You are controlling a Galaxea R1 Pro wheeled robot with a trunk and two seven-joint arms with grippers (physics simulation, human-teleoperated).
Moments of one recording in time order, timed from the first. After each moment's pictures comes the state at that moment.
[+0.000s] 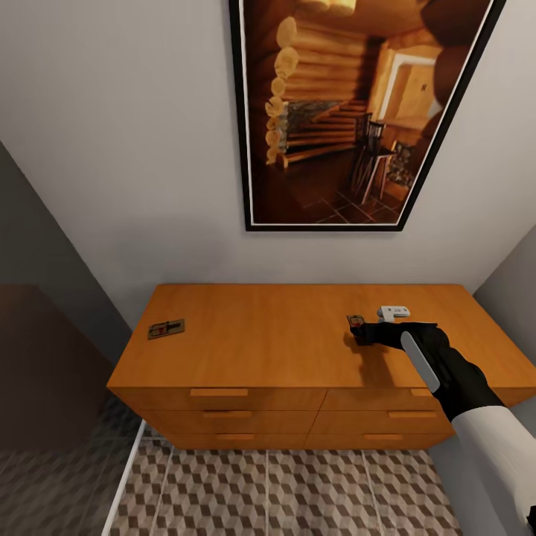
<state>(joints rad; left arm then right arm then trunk) -0.34 -0.03 -0.25 0.08 0.06 -0.41 0.17 -0.83 -0.27 0.19 -1.02 -0.37 0.76 0.05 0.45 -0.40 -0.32</state>
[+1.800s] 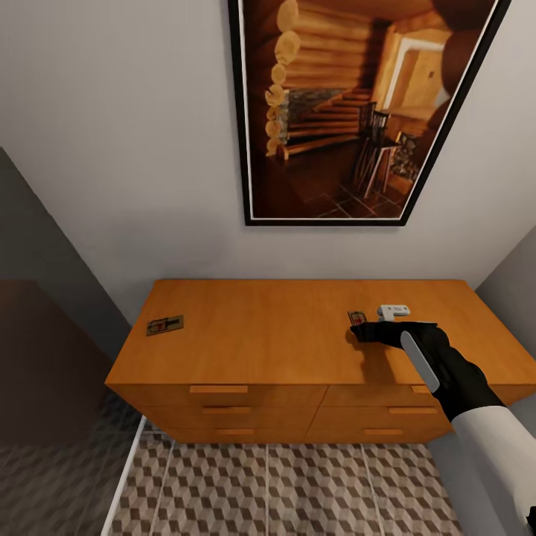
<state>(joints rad) -0.34 -0.03 -0.25 0.07 0.06 -0.41 0.17 -0.83 -0.26 0.19 -1.03 -0.36 0.75 0.05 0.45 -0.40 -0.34</state>
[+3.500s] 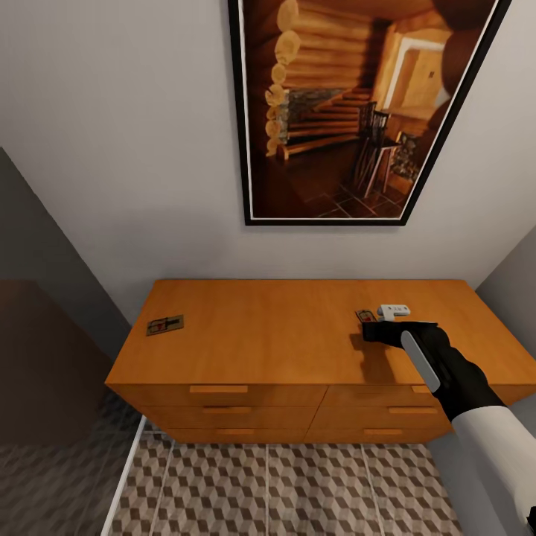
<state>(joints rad) -0.34 -0.03 -0.25 0.08 0.06 -0.41 0.17 -0.83 -0.27 0.18 -1.03 -0.37 0.75 0.04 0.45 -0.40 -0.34</state>
